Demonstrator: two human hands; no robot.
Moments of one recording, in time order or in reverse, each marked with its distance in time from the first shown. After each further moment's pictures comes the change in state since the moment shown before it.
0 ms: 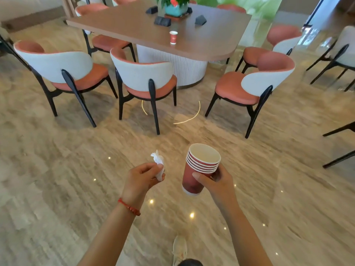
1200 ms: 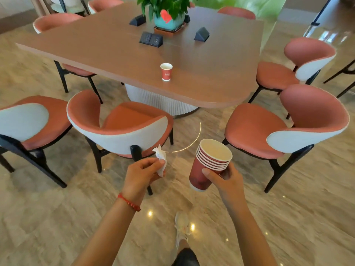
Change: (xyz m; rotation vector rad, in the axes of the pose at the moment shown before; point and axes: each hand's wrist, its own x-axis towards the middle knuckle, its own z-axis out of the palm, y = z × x) left_hand 0.595 0.211 0.169 0.132 -0.048 0.000; right_hand 0.637 -0.037 0.038 0.013 0.088 -0.024
